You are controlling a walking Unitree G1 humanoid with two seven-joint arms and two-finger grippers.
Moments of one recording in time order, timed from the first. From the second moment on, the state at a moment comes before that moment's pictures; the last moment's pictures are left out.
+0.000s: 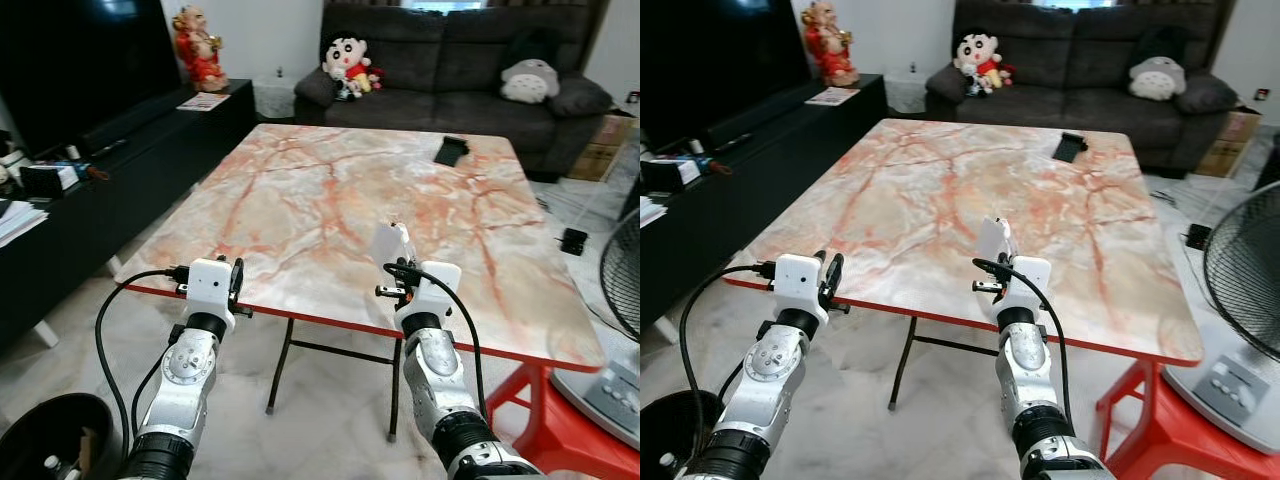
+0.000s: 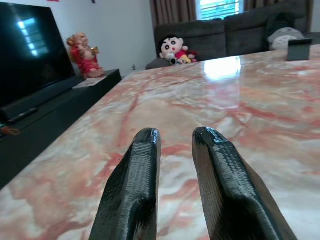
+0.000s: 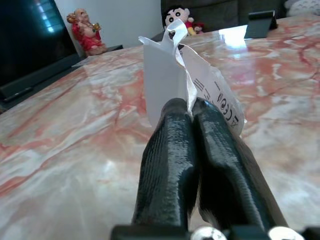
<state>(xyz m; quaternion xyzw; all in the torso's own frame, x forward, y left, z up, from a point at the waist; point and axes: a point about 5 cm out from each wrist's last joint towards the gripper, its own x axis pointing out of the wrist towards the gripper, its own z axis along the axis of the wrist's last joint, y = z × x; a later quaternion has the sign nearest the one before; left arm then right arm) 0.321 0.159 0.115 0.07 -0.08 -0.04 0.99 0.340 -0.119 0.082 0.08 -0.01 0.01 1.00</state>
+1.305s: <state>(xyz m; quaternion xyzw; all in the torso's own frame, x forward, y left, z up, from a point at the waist) 0.312 0.156 0.103 0.06 -0.07 -0.04 0.99 0.340 -0.116 0.082 0.08 -0.01 0.04 1.00</state>
